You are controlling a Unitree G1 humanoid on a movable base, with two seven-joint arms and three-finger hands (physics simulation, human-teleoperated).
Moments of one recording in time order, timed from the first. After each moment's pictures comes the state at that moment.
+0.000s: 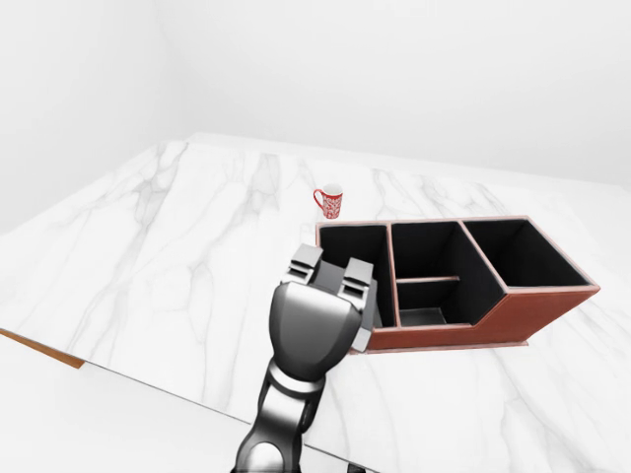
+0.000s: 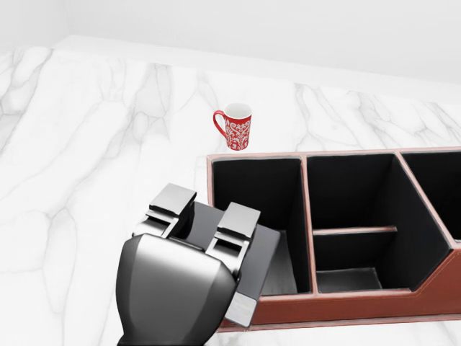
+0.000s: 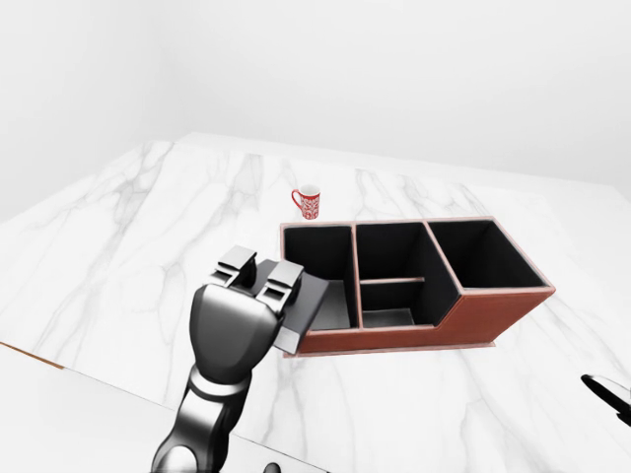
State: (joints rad) left arm 0.08 -0.03 -0.54 -0.48 1.77 0.07 0.37; right arm 0.24 -0.19 -1.09 -0.24 0.66 0.09 0.25
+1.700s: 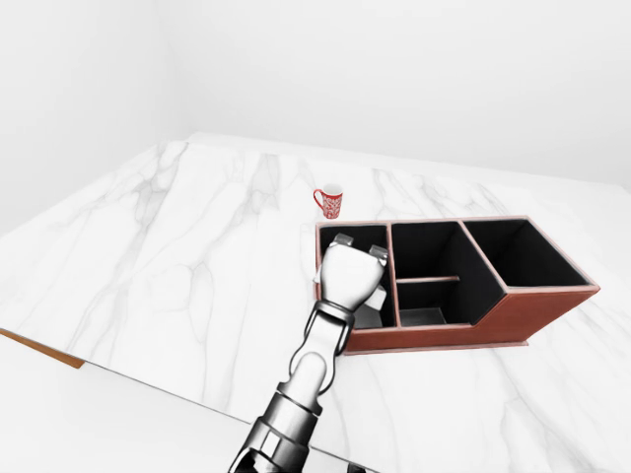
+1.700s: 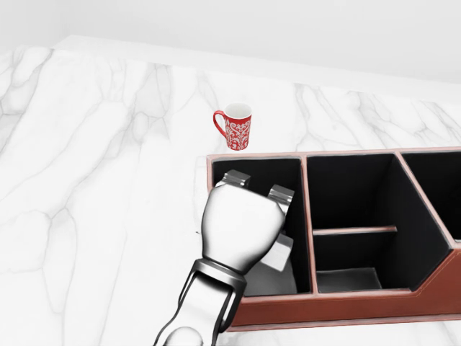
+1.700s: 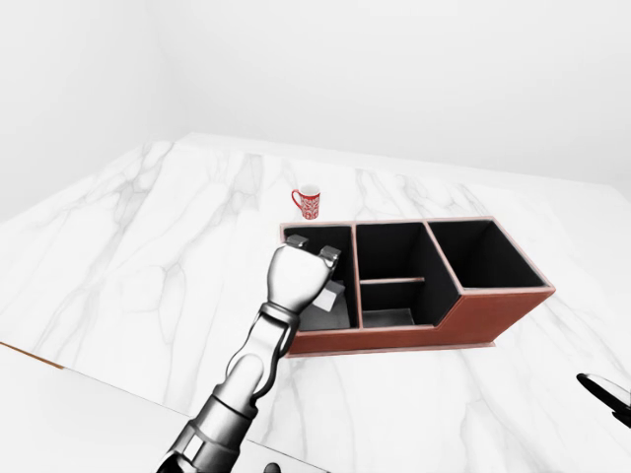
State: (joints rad) left arm -0.33 -0.22 -0.37 0.24 1.74 0.05 0.32; right arm 0.24 -0.20 -1.08 -0.23 0.64 0.09 0.26
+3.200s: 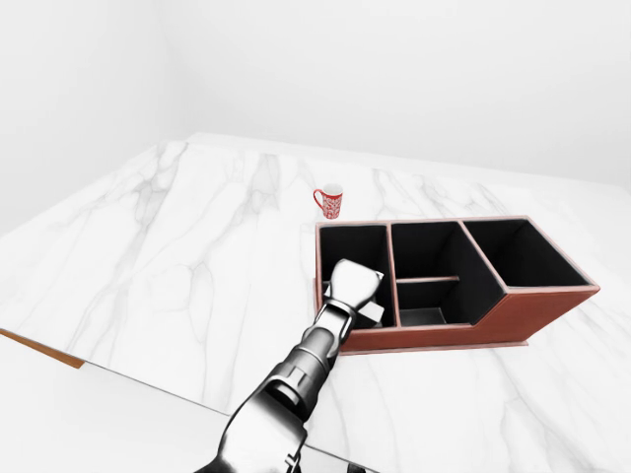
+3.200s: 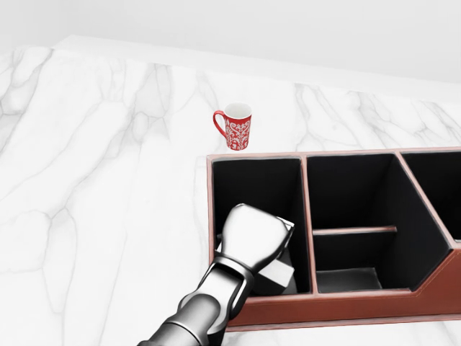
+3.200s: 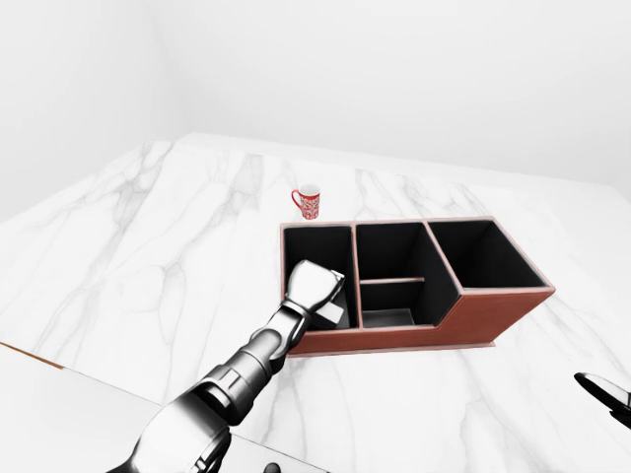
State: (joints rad) left arm -0.73 -0.25 -0.31 1.12 1.49 0.02 0.52; right arm 0.24 -0.20 -1.07 -0.22 0.64 0.09 0.26
